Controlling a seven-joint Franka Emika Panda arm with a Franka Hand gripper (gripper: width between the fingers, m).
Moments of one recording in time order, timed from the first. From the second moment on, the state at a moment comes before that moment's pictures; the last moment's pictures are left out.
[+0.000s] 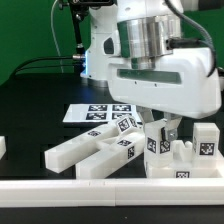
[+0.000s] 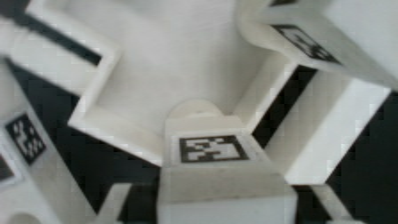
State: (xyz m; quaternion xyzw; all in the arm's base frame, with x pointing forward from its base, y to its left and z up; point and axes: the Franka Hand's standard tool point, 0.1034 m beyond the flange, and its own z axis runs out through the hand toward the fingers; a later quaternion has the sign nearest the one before) arm 0.623 0.047 0.073 -0.83 0.55 -0.02 0.09
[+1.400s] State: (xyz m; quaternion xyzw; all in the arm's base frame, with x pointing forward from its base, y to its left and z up) arm 0.623 0.052 0.074 -0.93 0.36 -0.04 0.08
